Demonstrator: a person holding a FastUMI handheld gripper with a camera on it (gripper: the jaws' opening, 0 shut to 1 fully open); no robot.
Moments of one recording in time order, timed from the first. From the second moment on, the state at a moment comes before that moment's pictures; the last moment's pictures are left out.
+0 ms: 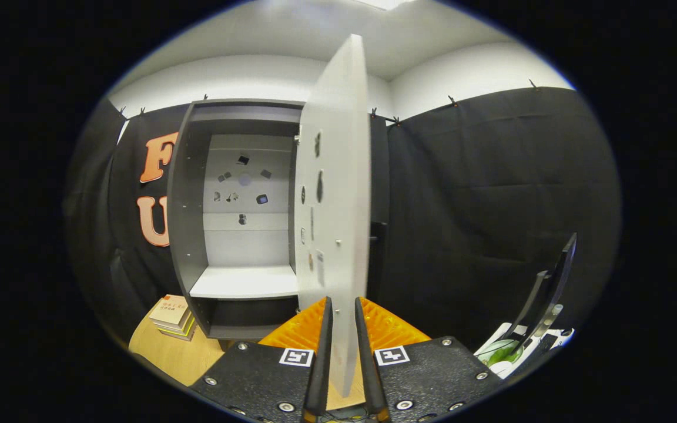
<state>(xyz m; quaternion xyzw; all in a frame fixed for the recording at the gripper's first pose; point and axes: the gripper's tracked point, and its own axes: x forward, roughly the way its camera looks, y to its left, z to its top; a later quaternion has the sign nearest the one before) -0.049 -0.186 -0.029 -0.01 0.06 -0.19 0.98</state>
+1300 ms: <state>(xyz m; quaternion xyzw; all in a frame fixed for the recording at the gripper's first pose) -0.008 -0.033 -0.095 0.00 0.13 -0.02 0.99</state>
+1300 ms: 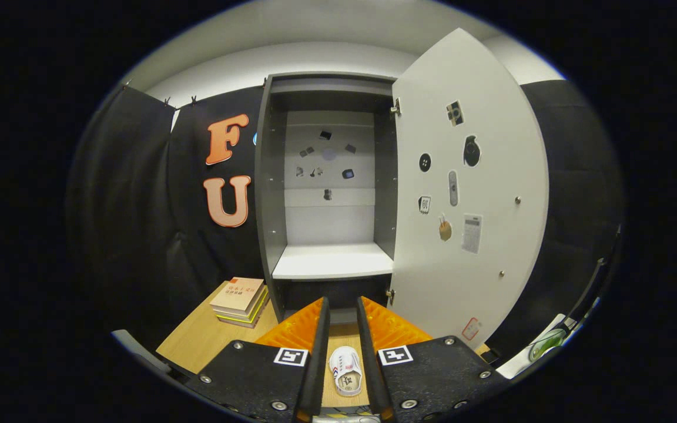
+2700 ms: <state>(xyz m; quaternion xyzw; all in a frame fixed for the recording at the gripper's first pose) 0.040 -0.024 -0.492 0.05 0.47 0.03 0.88</state>
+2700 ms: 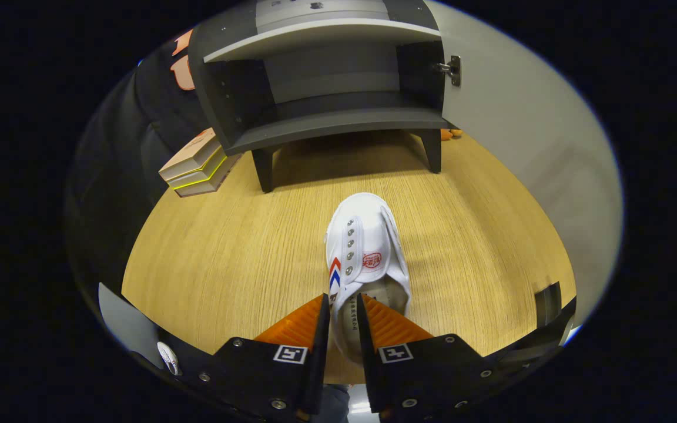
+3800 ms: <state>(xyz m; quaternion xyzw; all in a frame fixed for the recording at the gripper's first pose) 0.067 -0.007 -0.435 0.08 0.42 0.04 0.90</state>
